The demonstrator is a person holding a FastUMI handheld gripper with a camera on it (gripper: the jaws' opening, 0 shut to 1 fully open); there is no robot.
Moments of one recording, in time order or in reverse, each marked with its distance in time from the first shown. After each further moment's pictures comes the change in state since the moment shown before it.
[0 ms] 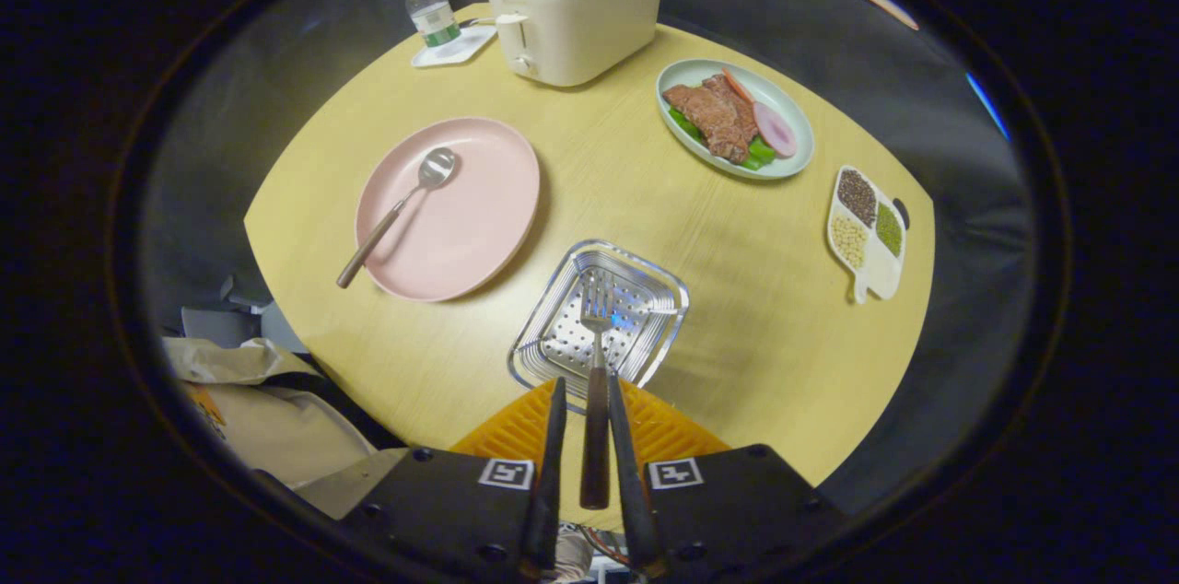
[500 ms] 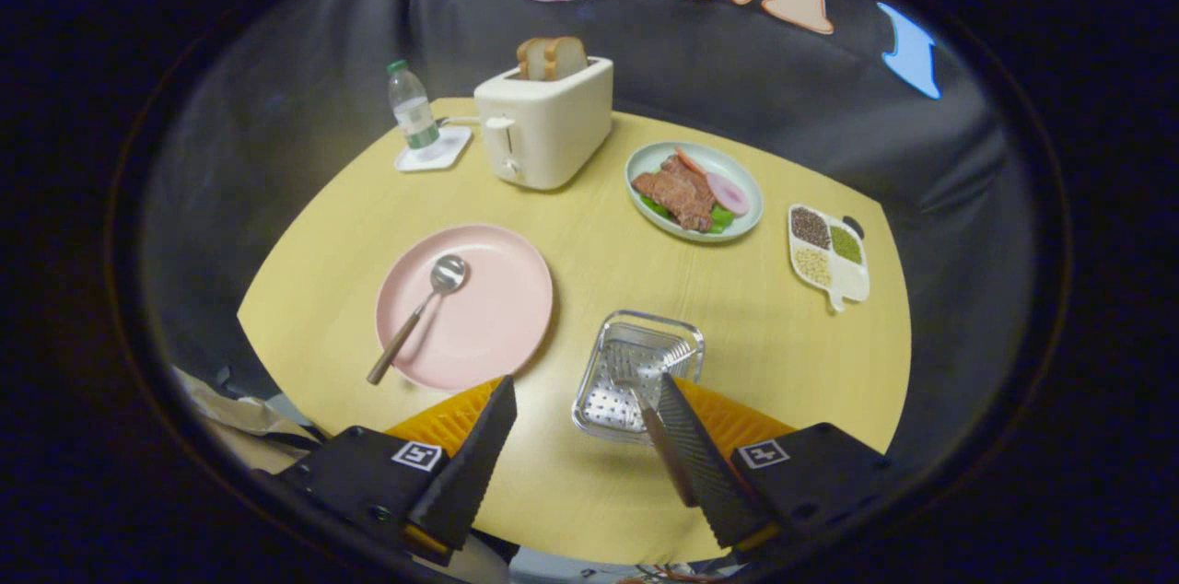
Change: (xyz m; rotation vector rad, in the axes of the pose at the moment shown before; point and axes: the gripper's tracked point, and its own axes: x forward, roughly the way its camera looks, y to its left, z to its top) arm -0.026 0.039 0.041 0.207 -0.386 -0.102
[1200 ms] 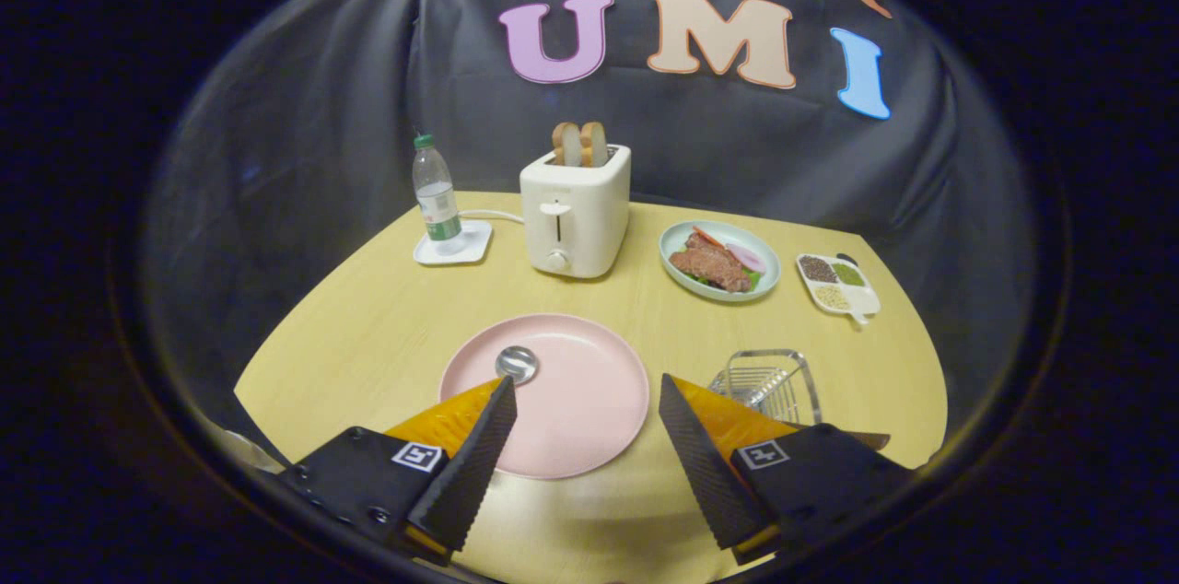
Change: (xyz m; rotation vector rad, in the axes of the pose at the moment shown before) arm 0.018 0.104 0.019 0.117 -0.306 -0.072
